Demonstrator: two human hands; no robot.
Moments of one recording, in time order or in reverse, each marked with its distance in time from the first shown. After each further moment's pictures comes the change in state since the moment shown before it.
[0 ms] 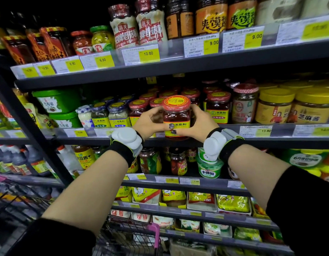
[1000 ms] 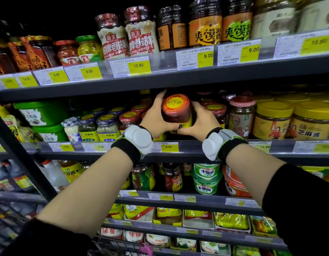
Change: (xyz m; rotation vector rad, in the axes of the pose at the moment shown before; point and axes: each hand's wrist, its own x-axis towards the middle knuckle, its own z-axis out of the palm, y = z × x) left_hand 0.051 0.034 0.025 0.339 0.087 0.170; right_hand 0.047 0.021 -0.024 -0.086 0.135 -0.050
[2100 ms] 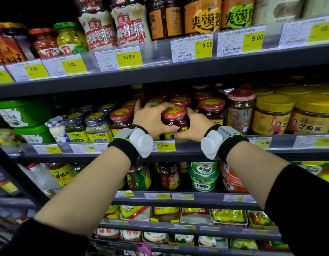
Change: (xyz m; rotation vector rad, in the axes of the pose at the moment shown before) left_hand 0.010 -0.014 0.006 0.686 -0.071 0.042; right_hand 0.006 0.007 0.011 -0.055 -0.237 0.076
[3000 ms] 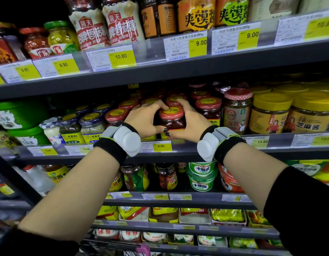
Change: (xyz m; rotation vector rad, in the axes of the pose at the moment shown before) left_hand -0.003 -0.002 -0.017 -0.076 -0.163 0.047; right_hand -0.004 -0.001 -0.002 -0.006 0.064 -0.084
